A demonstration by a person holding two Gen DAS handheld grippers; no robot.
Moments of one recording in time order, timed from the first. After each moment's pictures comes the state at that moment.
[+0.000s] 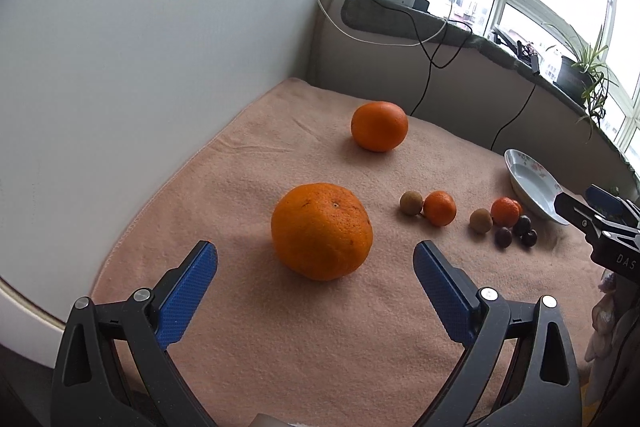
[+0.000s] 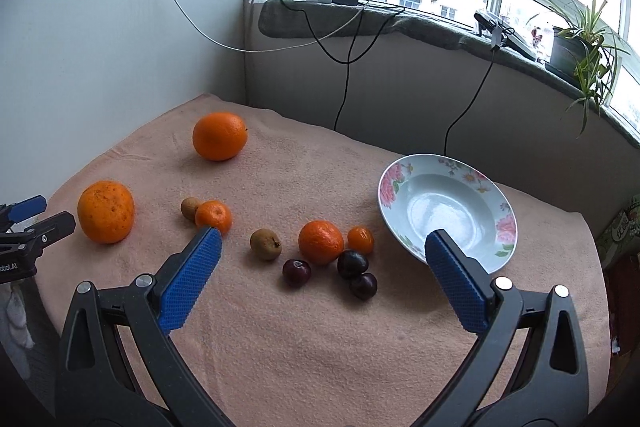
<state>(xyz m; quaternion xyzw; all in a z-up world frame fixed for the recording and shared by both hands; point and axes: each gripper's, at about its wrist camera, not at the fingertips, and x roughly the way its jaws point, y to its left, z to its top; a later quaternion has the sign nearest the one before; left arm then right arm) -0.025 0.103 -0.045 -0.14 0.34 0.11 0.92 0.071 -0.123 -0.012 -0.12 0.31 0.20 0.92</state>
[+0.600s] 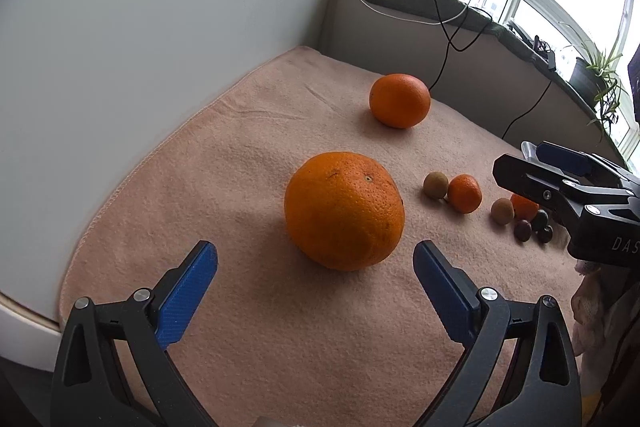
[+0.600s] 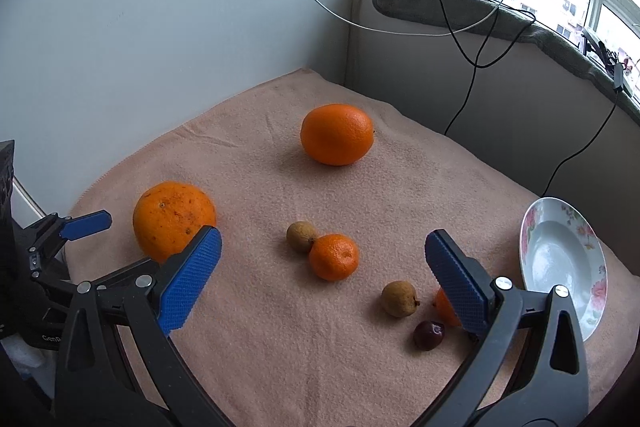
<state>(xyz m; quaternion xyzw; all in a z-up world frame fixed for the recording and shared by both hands) -0.013 0.119 -0.073 -0.17 0.37 0.10 0.91 0.092 -0.013 -0.029 -0.16 0.35 0.33 0.86</state>
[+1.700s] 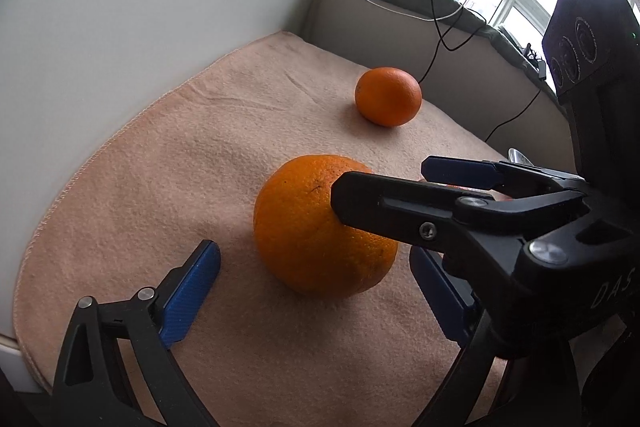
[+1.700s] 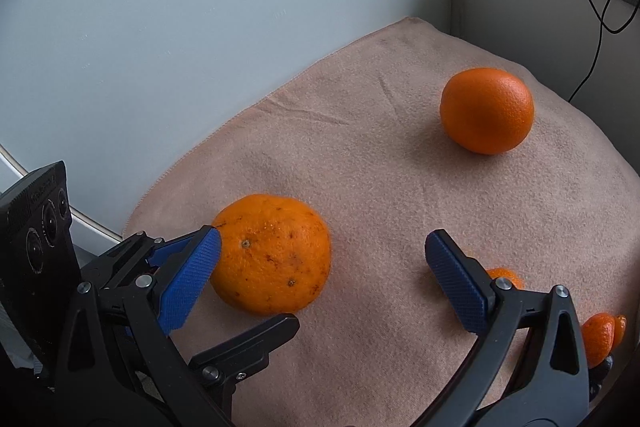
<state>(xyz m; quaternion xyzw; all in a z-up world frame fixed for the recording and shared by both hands) 0.004 0.128 -0.083 -0.21 0.37 0.05 0.90 0.116 0.067 -0.064 -0.11 0.45 0.45 0.76</state>
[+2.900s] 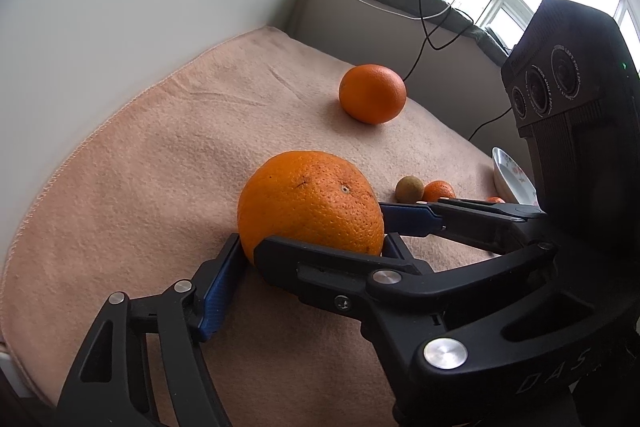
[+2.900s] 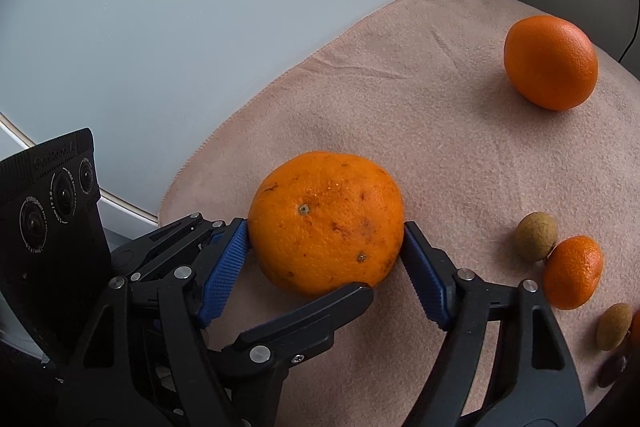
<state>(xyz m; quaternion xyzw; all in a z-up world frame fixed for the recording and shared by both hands) 0.007 0.128 -0.083 -0.23 0.37 0.02 0.90 0.100 0.075 -0.083 -0.08 0.50 0.49 0.71</state>
